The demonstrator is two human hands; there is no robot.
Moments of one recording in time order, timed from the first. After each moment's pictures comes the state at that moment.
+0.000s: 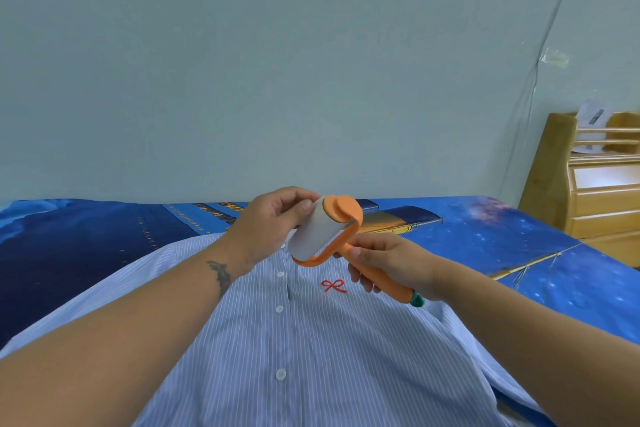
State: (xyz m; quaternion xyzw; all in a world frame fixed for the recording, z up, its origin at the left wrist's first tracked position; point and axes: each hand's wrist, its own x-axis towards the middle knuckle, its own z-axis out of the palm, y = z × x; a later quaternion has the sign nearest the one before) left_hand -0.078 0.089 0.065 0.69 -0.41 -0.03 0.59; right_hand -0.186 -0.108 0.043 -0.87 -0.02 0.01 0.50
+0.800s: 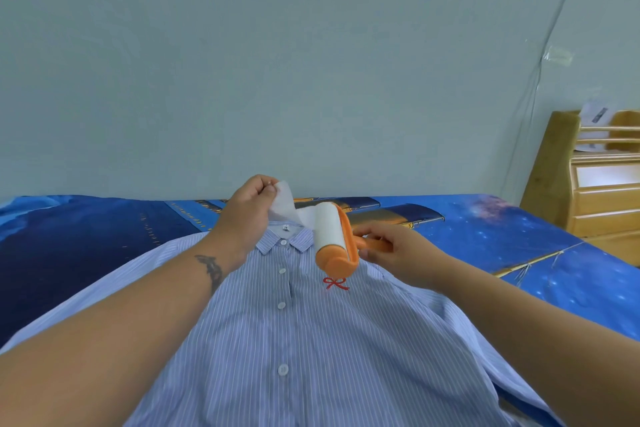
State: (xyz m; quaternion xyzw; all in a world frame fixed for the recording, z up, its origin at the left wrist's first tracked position) left_hand -0.060 0.097 0.062 0.71 -0.24 0.03 0.66; right_hand -0.179 -0.122 0.033 -0.94 0.01 -0.13 0.33
